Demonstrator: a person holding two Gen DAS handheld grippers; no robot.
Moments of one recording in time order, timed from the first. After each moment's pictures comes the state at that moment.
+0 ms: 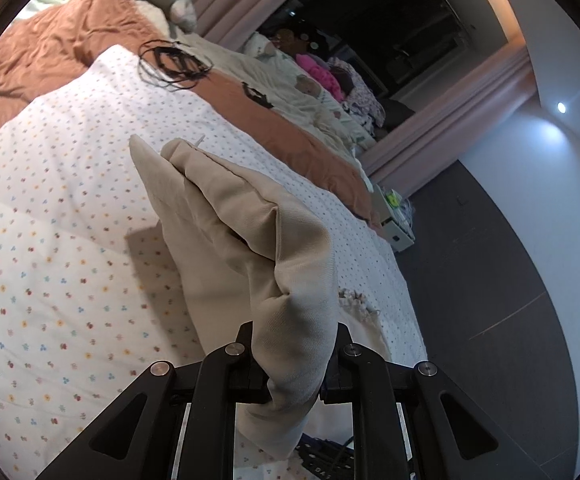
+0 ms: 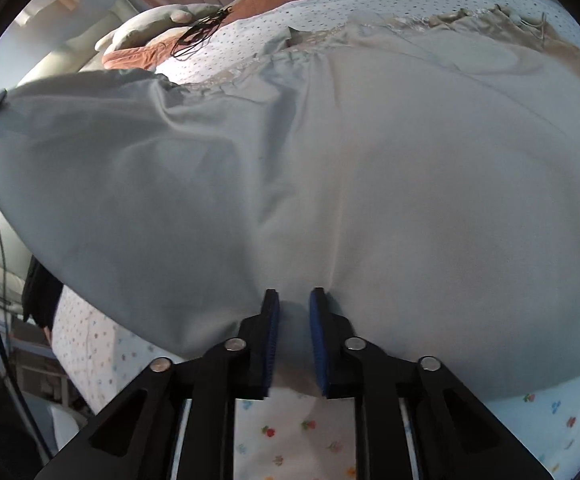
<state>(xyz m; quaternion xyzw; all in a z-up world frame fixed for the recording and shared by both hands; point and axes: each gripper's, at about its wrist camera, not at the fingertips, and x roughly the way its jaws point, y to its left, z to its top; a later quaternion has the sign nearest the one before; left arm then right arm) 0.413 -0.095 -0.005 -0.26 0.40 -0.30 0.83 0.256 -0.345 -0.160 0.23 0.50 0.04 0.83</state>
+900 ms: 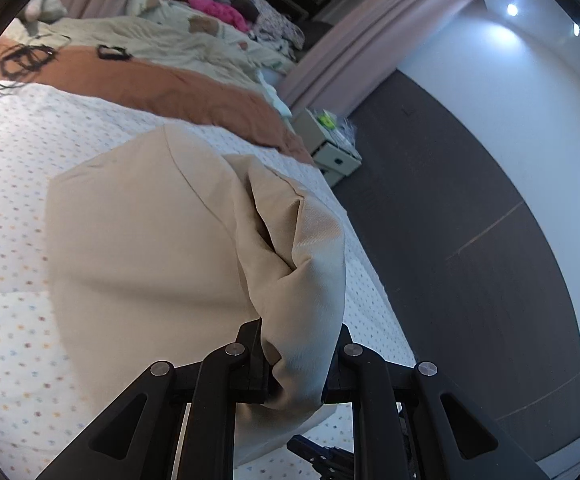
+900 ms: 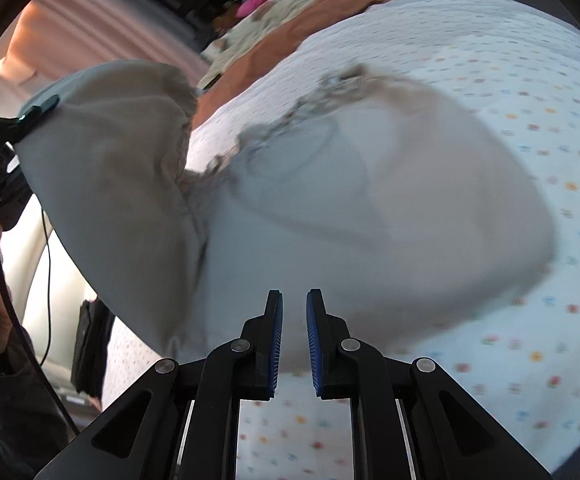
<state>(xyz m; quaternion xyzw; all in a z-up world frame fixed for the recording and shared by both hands) 0.411 -0.353 0.033 -0.15 0.45 -0.42 0.77 0.141 -0.510 -0.107 0.36 0.39 -0.04 0.84</state>
